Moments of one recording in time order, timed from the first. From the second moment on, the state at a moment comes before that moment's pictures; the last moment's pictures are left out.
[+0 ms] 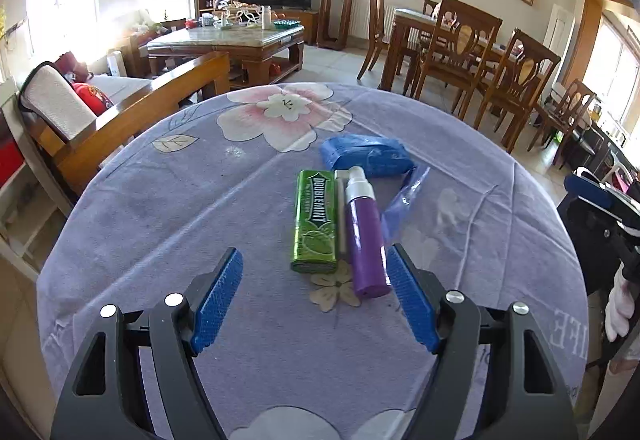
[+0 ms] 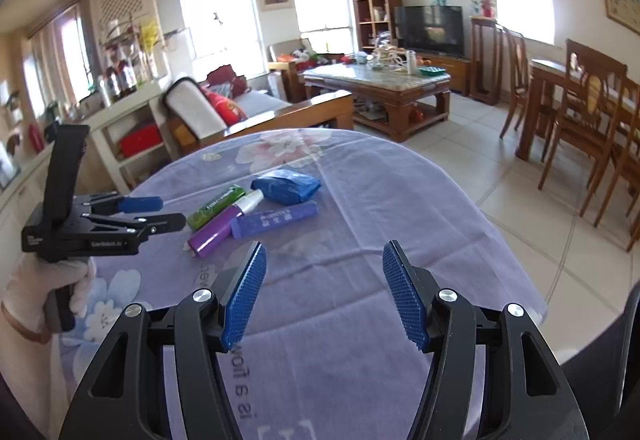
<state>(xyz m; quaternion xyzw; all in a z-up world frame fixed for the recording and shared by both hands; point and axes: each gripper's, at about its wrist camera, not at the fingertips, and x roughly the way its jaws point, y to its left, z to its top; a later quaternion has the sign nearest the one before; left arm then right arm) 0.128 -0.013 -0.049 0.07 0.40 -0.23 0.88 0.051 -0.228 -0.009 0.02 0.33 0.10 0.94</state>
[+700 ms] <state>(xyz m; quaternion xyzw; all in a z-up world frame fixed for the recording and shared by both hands) 0.168 -0.016 -0.075 0.11 0.42 -0.26 0.86 0.220 -0.156 -0.054 -0.14 0.42 0.18 0.88</state>
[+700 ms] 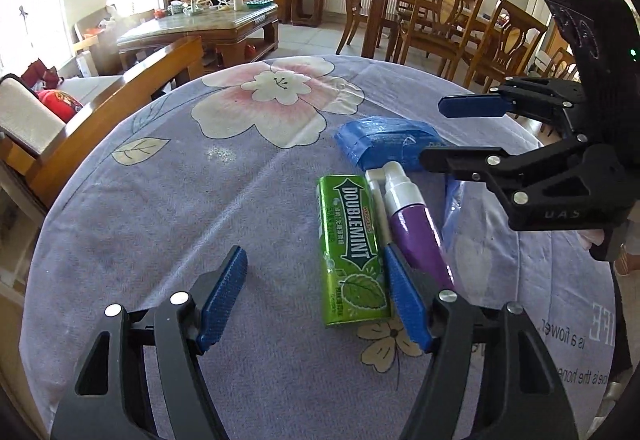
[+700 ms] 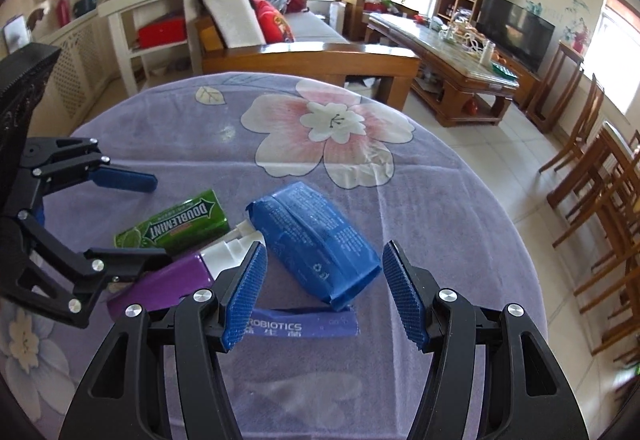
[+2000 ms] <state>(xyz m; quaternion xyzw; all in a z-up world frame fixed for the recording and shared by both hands) 0.184 -0.005 -0.059 0.08 0.39 -0.26 0.88 0.233 -0.146 -0.045 -0.12 0.42 0.21 0.88</state>
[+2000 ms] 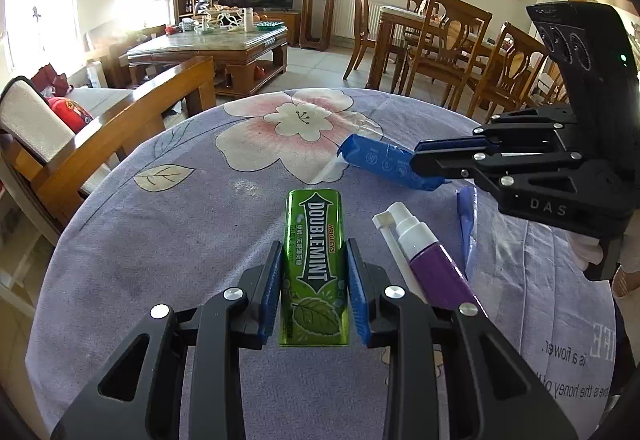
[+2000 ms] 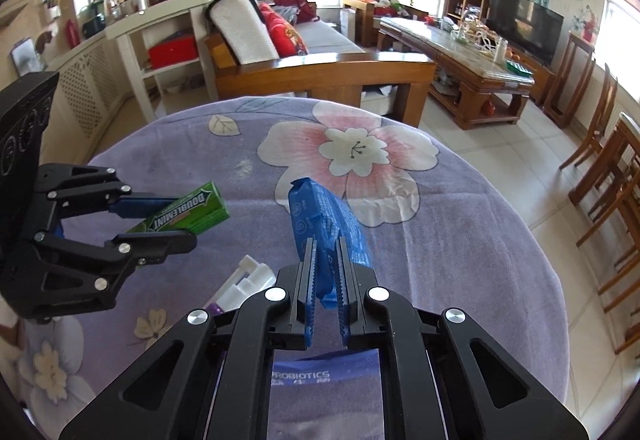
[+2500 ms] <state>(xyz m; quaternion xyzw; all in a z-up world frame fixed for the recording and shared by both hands) 0.189 -0.003 -0.063 0.06 0.40 -0.27 0.87 0.274 -0.147 -0.073 -0.10 0.47 0.20 0.85</state>
